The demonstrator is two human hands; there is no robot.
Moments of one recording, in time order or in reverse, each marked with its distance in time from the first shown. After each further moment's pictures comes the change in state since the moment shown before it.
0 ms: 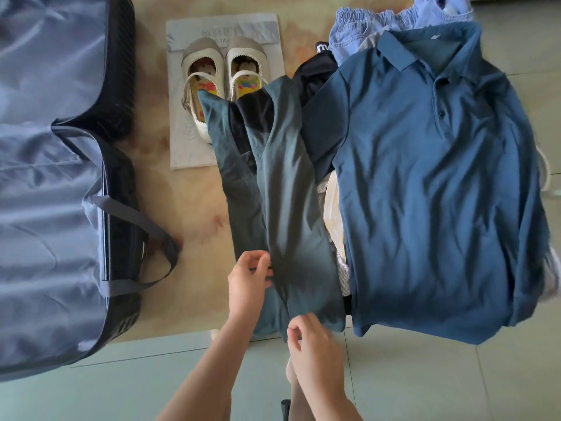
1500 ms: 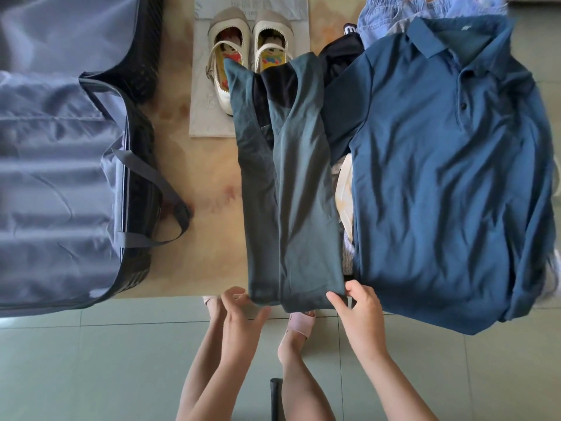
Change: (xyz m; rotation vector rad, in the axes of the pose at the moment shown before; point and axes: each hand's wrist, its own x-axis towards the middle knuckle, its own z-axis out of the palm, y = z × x) left_hand -0.063 -0.119 -0.024 0.288 0.013 0.010; right_hand 0.021 0.072 -0.025 0.302 -0.225 0.364
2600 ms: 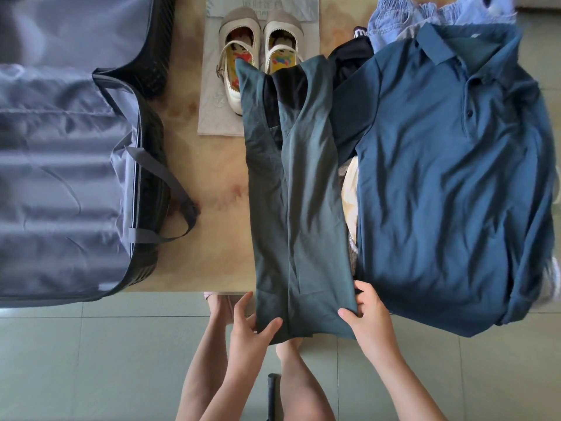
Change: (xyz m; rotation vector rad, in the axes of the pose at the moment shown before) left_hand -0.034 0.010 -0.009 -0.500 -0.137 -0.199; right_hand -0.009 -0.011 -0.029 0.138 -0.247 0.135
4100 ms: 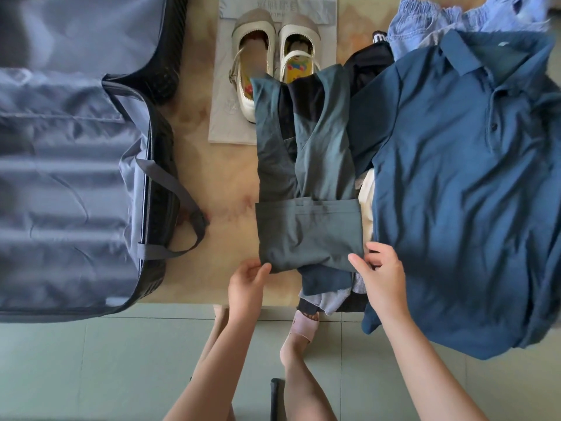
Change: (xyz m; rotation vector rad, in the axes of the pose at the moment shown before) left_hand 0.069 0.087 0.002 0.147 0.191 0.076; right_hand 0.069 -0.070 -0.005 0.066 0.239 -0.129
